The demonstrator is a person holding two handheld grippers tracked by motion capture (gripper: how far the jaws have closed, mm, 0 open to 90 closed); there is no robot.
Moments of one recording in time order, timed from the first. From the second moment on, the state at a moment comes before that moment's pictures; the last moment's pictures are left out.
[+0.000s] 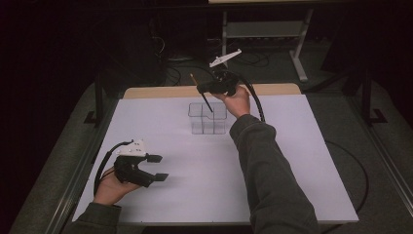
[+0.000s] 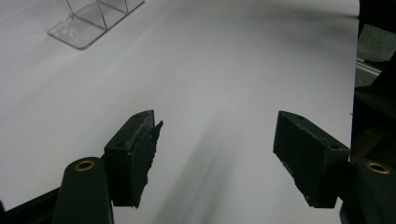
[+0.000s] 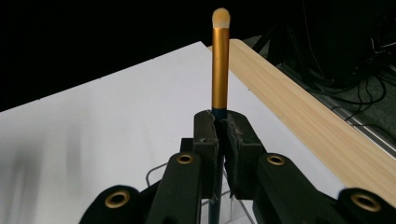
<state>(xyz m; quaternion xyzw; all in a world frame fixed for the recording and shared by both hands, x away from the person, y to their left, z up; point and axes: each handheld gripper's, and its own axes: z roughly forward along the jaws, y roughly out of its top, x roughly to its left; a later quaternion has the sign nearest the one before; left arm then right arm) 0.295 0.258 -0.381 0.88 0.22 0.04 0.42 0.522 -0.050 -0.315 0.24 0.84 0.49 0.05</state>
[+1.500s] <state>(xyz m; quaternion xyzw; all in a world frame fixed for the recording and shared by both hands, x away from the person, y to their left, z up) 0.297 0.256 -0.384 0.88 0.22 0.04 0.41 0.513 -0.052 -0.349 0.25 0.84 0.48 0.03</state>
